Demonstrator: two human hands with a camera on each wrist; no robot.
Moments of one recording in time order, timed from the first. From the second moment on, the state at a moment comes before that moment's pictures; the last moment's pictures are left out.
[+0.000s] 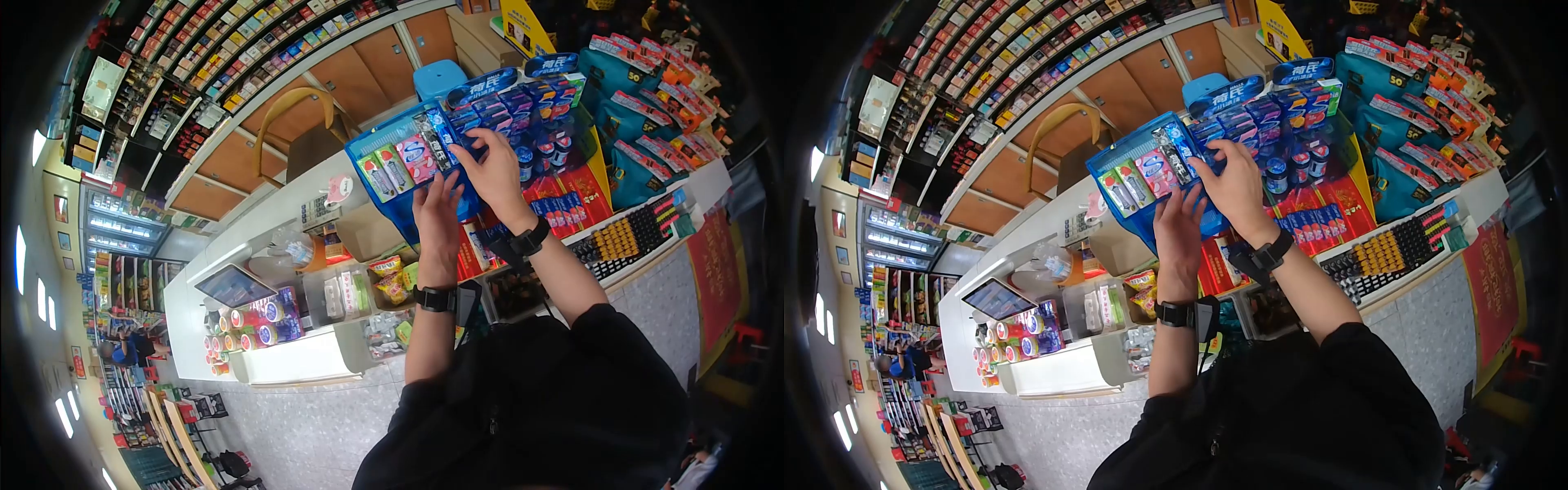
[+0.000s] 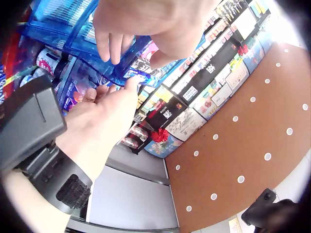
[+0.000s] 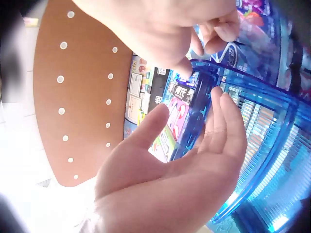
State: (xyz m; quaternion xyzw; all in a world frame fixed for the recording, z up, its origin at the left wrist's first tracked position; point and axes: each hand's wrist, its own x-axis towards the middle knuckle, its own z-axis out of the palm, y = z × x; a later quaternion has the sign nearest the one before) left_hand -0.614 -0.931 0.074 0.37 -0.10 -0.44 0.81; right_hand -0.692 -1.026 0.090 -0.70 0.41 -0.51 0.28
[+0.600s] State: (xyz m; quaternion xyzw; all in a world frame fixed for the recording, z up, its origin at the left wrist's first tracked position) left_hand -0.629 -0.912 0.060 0.57 -0.15 -0.35 0.73; right_hand -0.797 -1.009 0.062 -0.69 0.45 -0.43 0.37
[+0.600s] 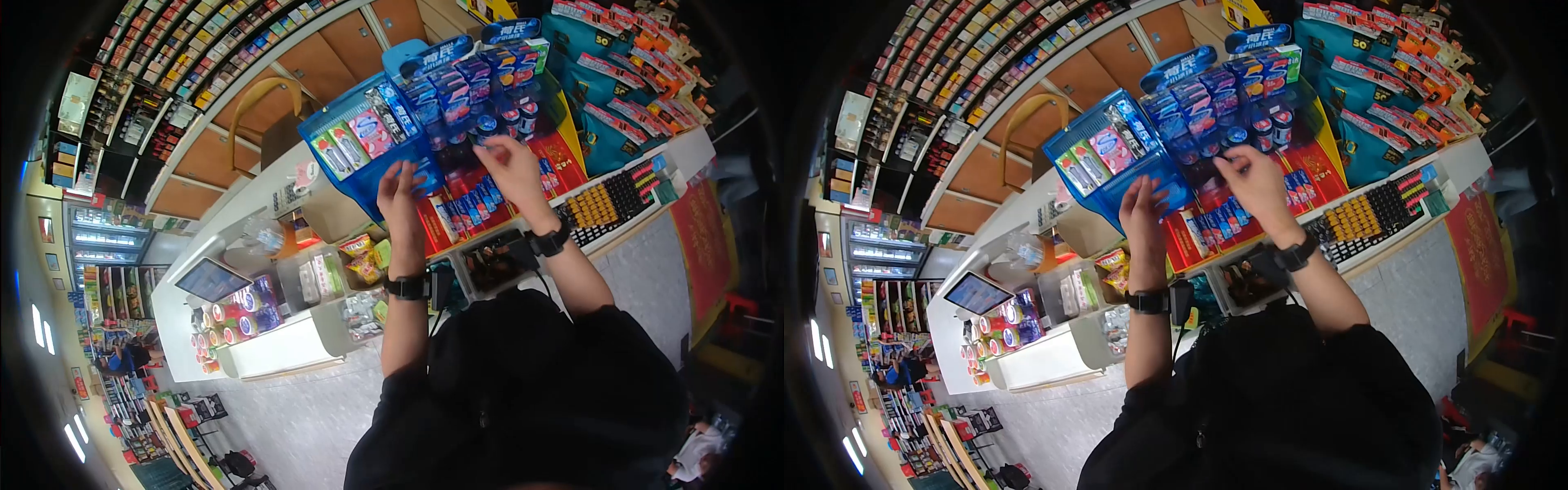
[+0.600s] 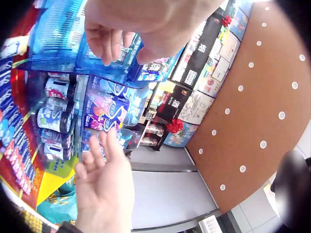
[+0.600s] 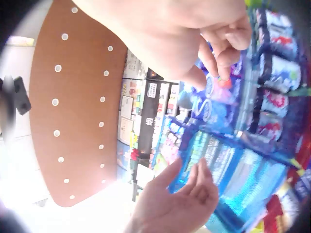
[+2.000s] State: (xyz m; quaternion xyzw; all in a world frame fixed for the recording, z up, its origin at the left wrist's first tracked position) left_hand -0.681 -0.839 -0.010 0.59 -0.14 -0.49 0.63; right_hand -0.826 -0.964 0.034 -0.53 0.36 -0.28 0.72
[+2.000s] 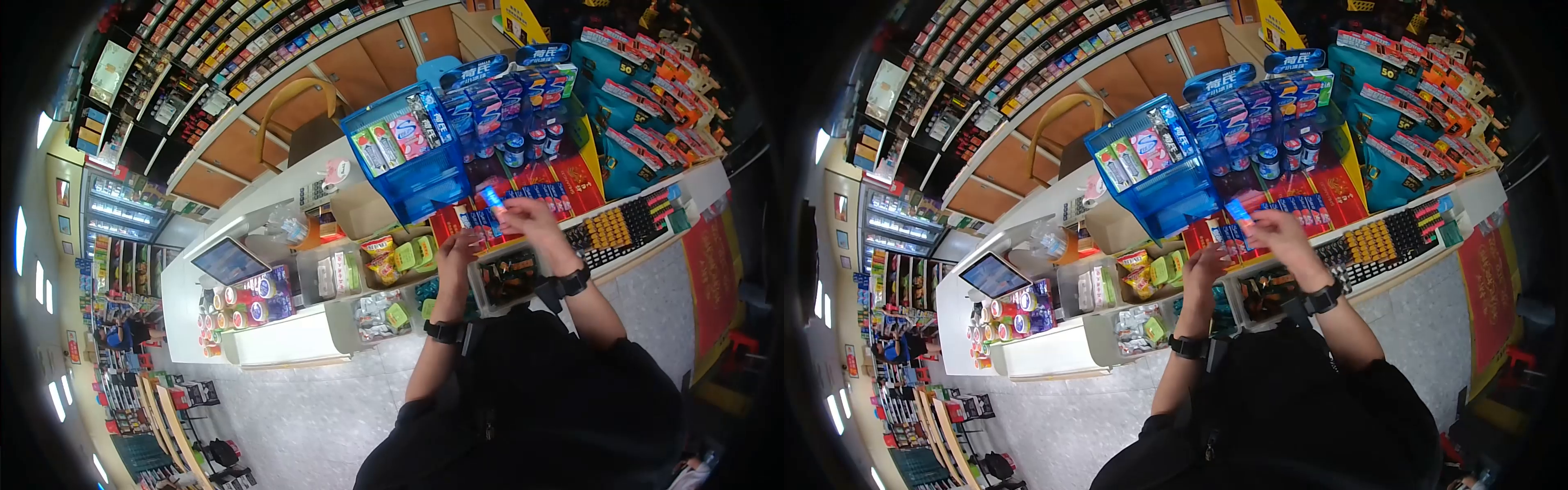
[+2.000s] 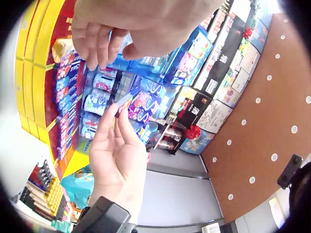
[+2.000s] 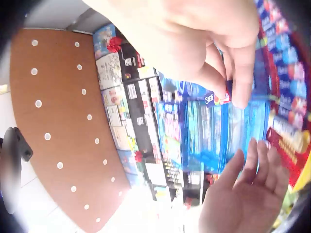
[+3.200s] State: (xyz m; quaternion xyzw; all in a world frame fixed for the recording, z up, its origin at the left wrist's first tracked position) left_hand -0.624 -0.832 -0.007 0.55 -0.05 -0.47 0.69; right_hand -0.645 -0.955 0.044 -0.83 0.26 -0.33 0.37
